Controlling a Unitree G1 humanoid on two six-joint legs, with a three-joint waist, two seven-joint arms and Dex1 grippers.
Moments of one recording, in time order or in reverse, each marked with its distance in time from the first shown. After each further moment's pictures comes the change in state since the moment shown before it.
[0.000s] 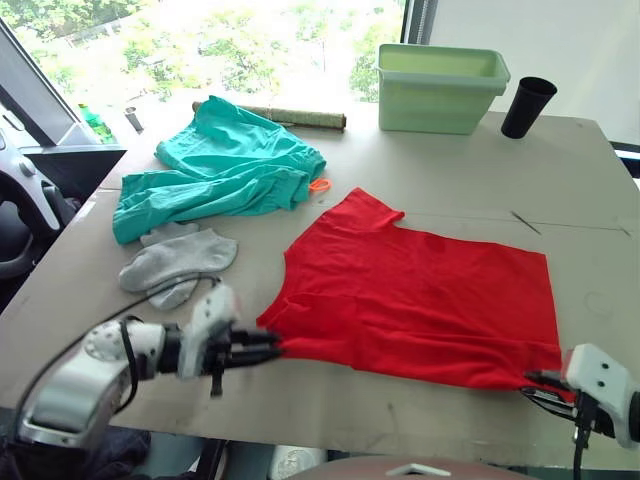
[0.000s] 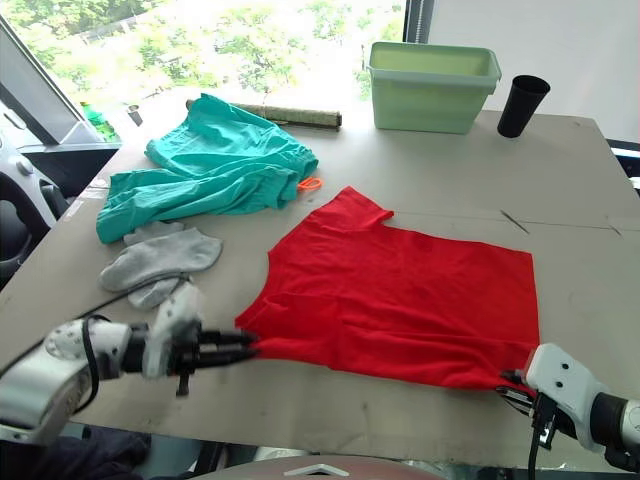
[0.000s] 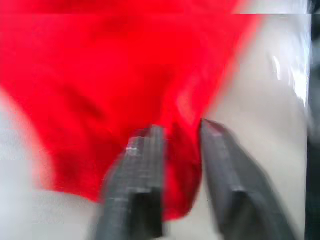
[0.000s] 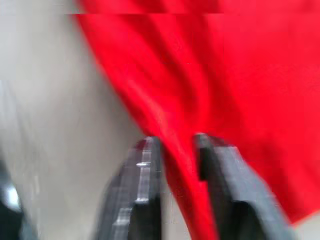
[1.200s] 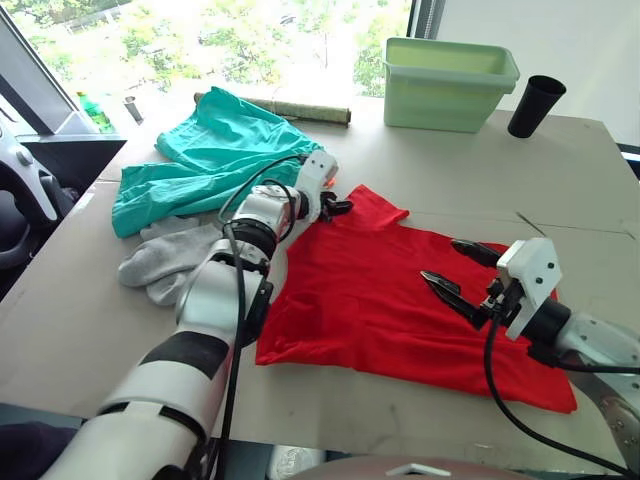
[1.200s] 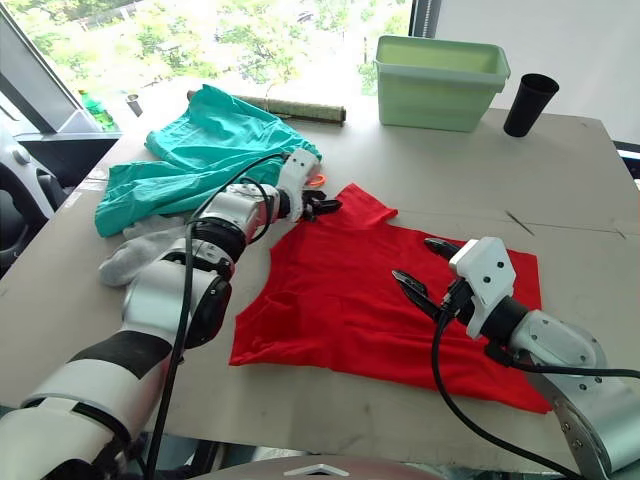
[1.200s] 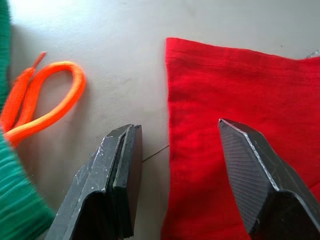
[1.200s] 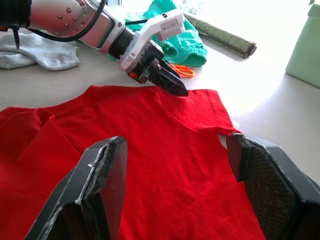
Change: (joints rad) left arm -1.283 -0.670 -0.335 1.558 0.610 -0.360 0.451; right arm -0.608 0.164 0.408 -0.166 0.178 0.268 -0.589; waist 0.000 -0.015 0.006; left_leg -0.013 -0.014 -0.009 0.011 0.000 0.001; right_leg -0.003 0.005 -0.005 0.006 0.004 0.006
